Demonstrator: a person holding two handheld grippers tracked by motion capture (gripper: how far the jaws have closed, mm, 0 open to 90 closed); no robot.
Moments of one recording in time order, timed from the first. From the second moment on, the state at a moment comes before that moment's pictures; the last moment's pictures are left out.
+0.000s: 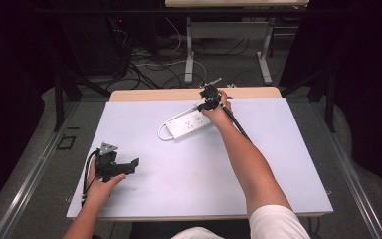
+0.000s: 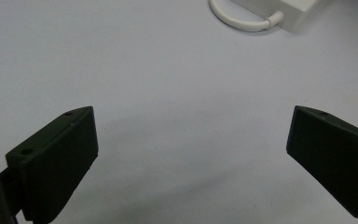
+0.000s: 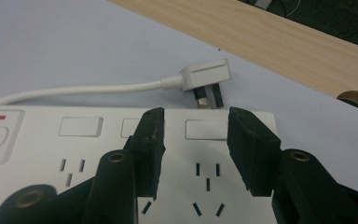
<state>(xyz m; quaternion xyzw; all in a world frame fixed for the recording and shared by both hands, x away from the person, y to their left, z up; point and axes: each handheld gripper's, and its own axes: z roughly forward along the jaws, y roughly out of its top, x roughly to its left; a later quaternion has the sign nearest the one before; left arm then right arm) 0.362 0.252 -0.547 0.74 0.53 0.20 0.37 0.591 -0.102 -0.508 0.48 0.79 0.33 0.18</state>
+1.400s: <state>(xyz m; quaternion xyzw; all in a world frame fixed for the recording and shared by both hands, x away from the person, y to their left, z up) 0.361 0.256 -0.547 0.74 0.53 0.19 0.37 0.611 -0.115 -0.531 0.50 0.78 0.34 0.18</state>
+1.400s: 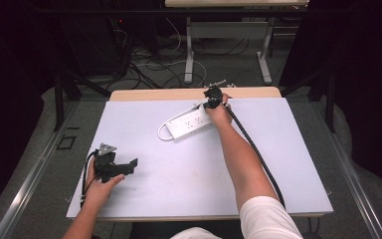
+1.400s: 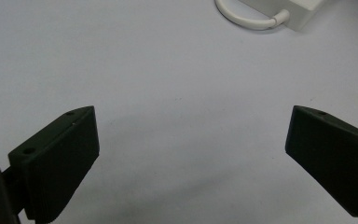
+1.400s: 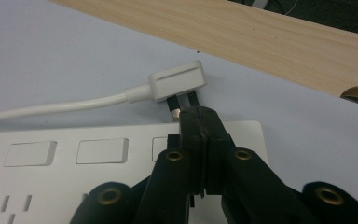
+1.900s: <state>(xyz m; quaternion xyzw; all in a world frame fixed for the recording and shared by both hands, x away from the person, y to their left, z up) 0.360 0.256 -0.547 0.74 0.53 0.19 0.37 0.609 -0.111 -0.531 0.51 0.77 0.34 0.18</state>
